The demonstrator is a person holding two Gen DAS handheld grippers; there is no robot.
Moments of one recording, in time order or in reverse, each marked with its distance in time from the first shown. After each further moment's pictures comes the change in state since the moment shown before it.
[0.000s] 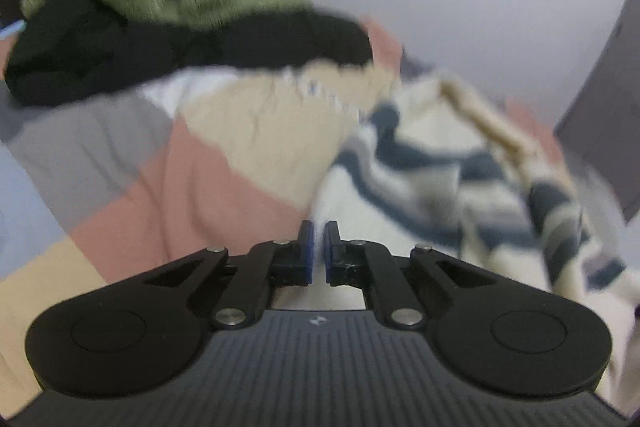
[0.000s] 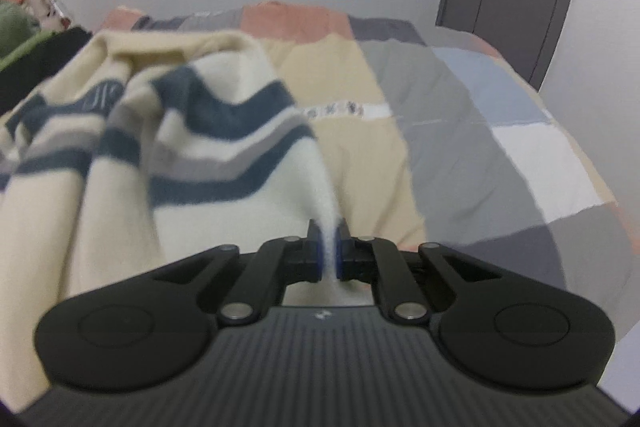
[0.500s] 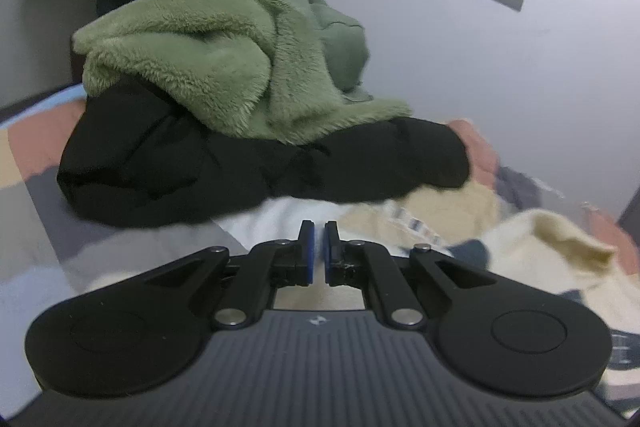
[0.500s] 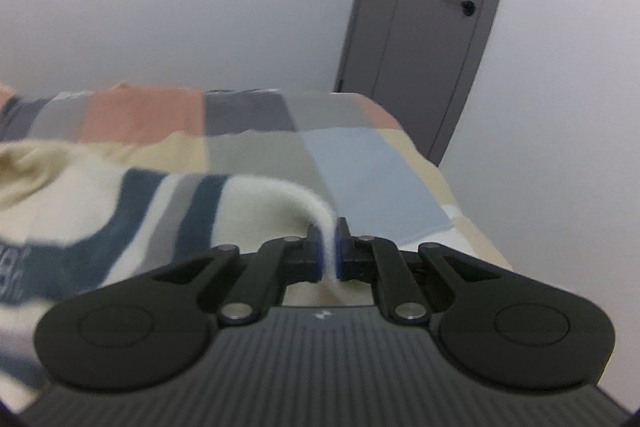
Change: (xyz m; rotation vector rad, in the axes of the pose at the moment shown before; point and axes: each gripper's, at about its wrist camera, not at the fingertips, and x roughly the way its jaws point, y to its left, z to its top) left arm 0.047 0.055 0.099 -0.046 -0.173 0.239; right arm 0.077 -0.122 0.127 0.069 -0.106 -0.273
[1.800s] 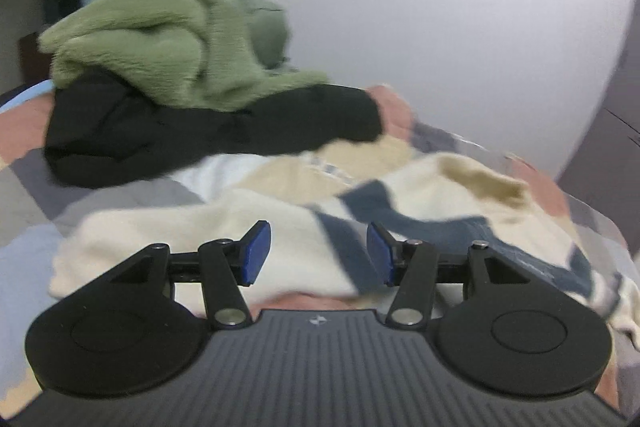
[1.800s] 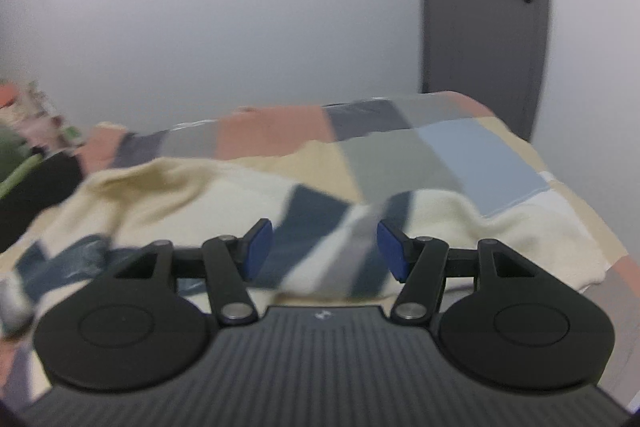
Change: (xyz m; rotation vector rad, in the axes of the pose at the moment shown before) left arm -0.123 -0.042 -0.044 0.083 0.060 -0.210; right arm -0.113 0.059 -0.033 0.106 -0.045 0.333
